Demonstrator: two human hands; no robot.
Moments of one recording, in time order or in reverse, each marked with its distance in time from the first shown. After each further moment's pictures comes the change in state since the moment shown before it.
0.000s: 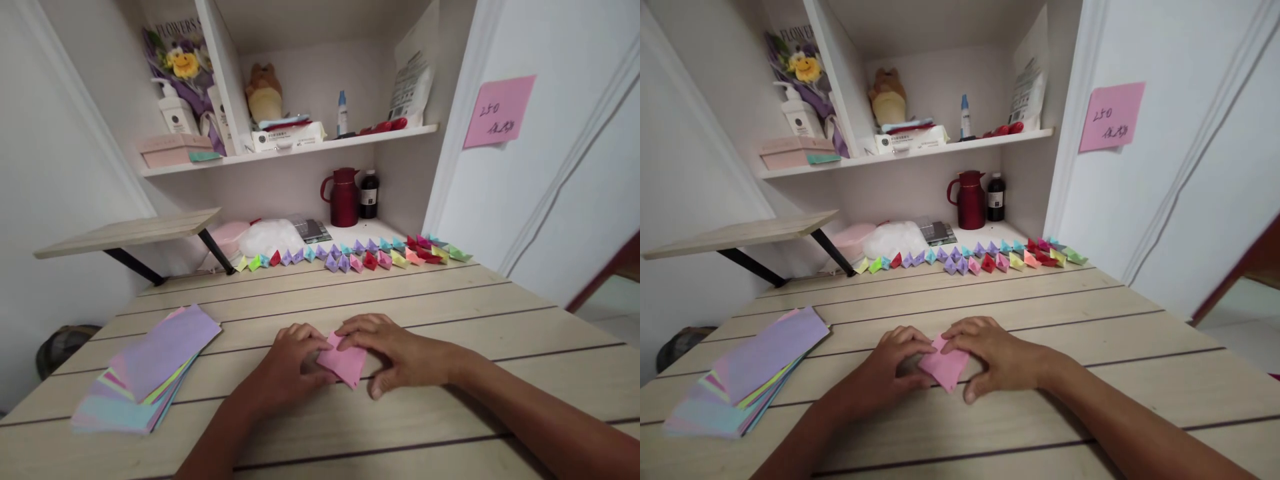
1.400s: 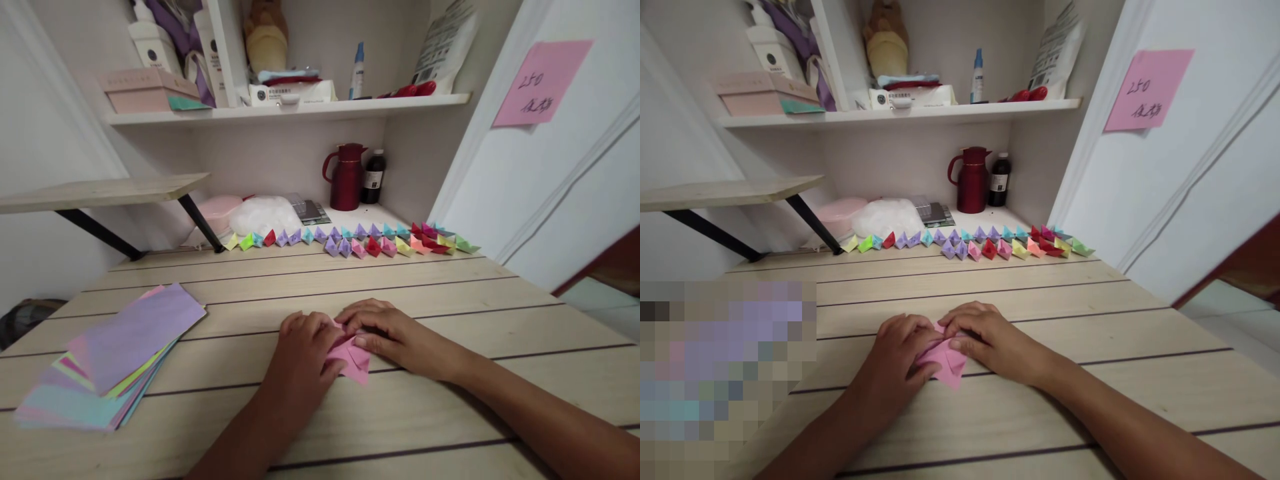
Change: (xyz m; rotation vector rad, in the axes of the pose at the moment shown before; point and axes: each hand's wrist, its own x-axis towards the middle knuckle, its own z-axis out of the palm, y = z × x) left_hand 0.009 0.014 0.036 0.138 0.258 0.017; right_hand 0.011 -0.006 0.008 0.121 0.177 0.096
